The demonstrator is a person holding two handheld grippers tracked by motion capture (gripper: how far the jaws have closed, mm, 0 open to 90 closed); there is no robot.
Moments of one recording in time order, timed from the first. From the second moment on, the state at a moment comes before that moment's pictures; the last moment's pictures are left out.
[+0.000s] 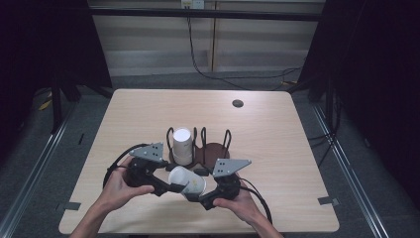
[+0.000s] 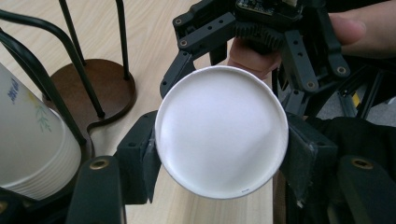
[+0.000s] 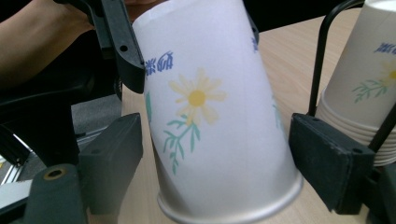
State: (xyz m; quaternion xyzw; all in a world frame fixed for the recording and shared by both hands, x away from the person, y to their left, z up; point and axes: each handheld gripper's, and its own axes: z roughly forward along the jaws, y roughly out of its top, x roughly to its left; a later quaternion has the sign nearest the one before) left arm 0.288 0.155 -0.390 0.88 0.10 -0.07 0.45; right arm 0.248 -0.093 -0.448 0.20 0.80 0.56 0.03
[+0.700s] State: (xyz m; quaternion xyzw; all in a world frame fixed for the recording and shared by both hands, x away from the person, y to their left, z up) left arm 0.292 0.159 -0.391 0.87 0.12 -0.09 0.48; right arm 0.246 -0.090 -0.448 0.19 0.81 0.56 0.03
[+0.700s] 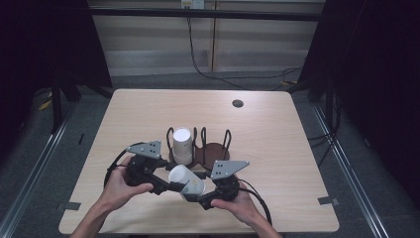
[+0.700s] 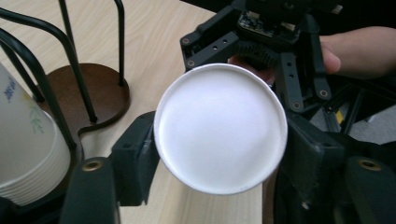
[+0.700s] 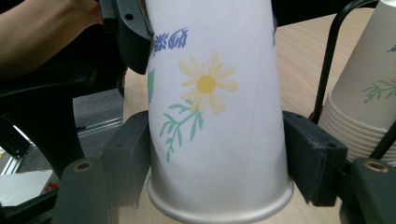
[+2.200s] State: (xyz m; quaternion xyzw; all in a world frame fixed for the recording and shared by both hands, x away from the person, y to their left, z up) left arm 0.289 0.152 -0.414 0.90 0.12 -0.05 0.41; right arm 0.256 -0.109 -0.436 0.21 0.87 0.45 0.02
